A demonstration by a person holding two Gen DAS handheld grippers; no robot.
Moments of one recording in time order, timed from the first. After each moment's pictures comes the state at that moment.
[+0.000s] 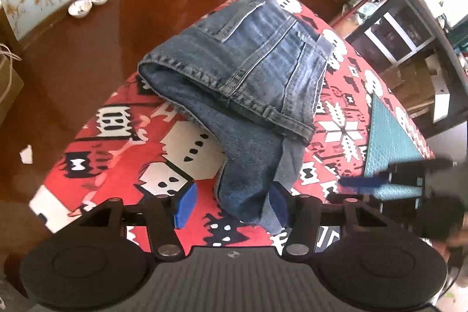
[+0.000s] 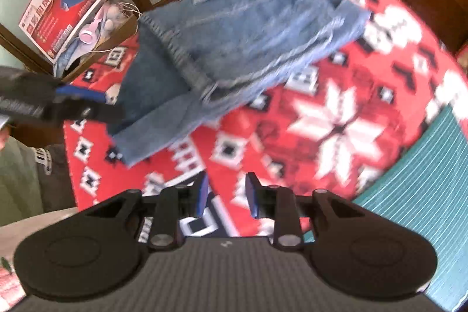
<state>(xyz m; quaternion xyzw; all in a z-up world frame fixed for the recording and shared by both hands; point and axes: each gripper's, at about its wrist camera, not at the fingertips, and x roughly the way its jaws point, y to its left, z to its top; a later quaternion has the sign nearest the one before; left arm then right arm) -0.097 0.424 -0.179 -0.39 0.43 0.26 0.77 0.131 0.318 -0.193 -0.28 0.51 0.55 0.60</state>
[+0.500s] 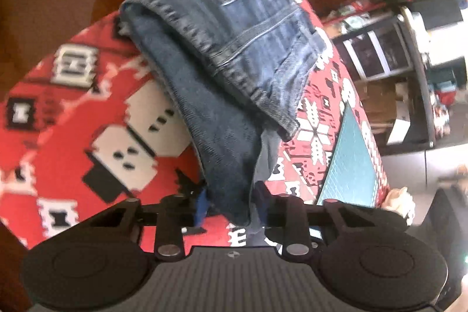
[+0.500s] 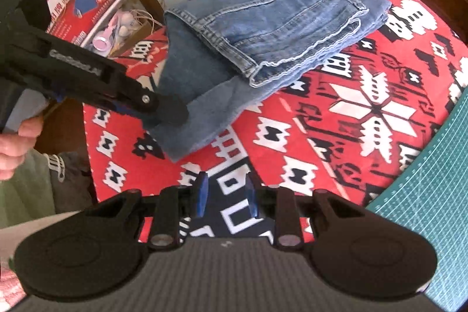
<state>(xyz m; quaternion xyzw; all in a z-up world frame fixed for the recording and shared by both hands) -0.105 0.434 -0.212 -0.55 0.39 0.20 0.71 0.096 0.310 -0.200 -0.26 0.50 0.58 0.59</state>
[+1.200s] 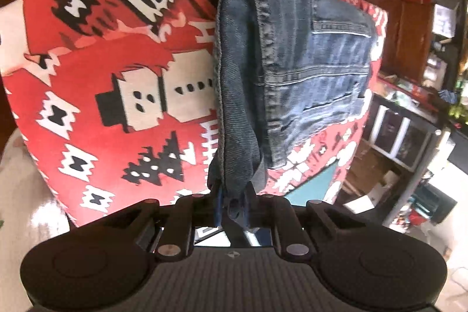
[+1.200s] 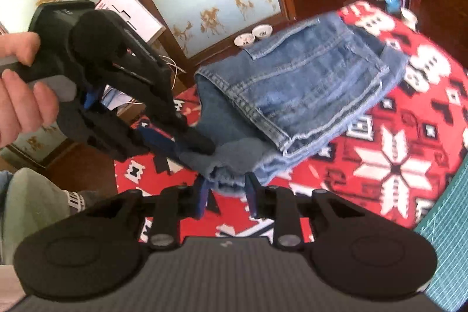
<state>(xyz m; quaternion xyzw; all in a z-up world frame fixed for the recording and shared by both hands) -0.109 0.473 -0.205 -0.76 0.37 0.25 0.47 0.089 0.331 -0.178 -0.20 0.44 0.63 0.60</state>
